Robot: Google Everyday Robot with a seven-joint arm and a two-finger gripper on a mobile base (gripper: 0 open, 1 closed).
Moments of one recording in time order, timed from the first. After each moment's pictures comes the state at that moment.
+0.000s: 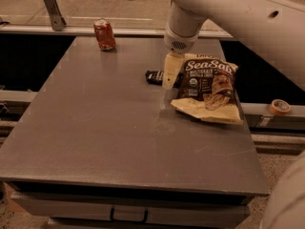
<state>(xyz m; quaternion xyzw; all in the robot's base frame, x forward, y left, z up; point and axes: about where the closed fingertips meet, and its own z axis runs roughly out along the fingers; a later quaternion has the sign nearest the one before) 0.672 -0.068 0.881 -0.63 0.75 -0.09 0.20</state>
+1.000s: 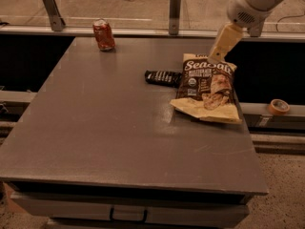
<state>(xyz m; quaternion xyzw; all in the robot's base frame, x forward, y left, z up) 0.658 -0.184 0.980 -0.55 0.77 -0.12 0.31</state>
